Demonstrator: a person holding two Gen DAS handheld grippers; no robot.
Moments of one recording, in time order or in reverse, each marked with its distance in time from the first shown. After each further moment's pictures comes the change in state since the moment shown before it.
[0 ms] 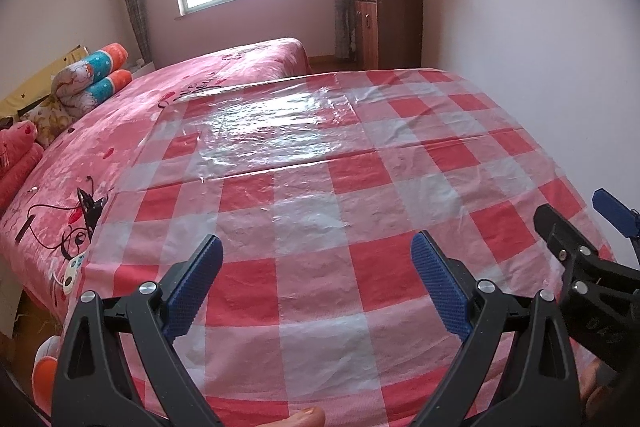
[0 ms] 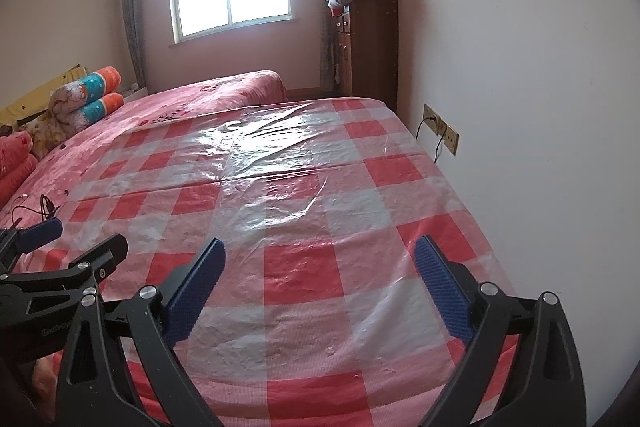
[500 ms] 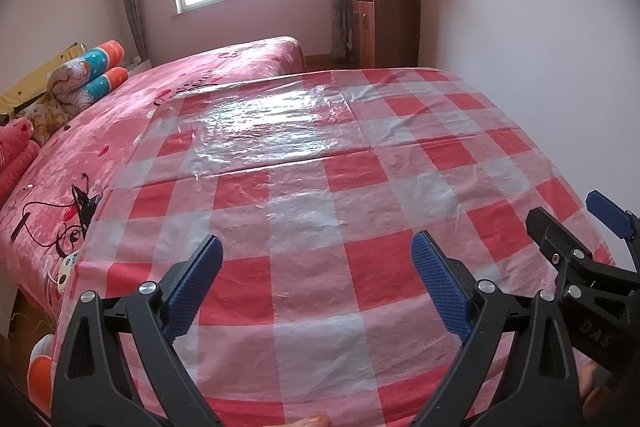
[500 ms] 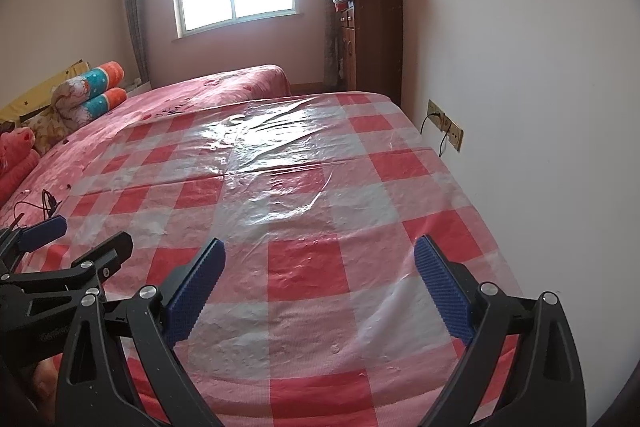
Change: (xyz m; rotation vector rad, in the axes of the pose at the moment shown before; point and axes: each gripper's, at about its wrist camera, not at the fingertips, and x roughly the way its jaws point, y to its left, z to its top) left arm 0.002 0.000 -0.001 -0.009 0.007 -0.014; right arm 0.004 0.004 0.000 -0.011 0.020 0.010
